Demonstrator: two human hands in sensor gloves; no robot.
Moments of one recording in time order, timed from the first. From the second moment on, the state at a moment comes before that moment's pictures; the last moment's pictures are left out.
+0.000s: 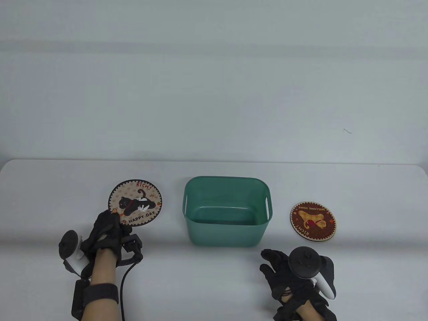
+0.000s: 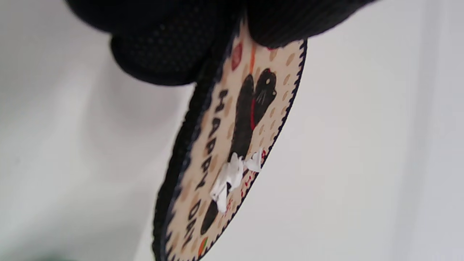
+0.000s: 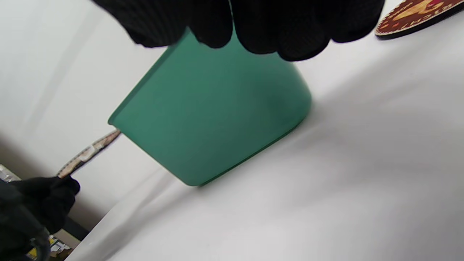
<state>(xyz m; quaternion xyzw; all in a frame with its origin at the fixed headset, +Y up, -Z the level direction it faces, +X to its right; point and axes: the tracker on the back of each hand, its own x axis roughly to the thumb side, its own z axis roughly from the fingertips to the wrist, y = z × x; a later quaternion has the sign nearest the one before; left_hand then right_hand) -0.318 -0.735 -0.386 0.10 0.22 0.77 0.59 0.186 -0.715 -0.327 0.09 0.09 0.93 0.36</state>
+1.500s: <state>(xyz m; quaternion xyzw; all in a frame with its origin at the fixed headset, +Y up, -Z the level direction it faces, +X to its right) -0.130 -0.653 -0.393 -0.05 -0.06 0.65 0.75 0.172 -0.637 -0.405 0.04 -0.01 0.83 0.55</state>
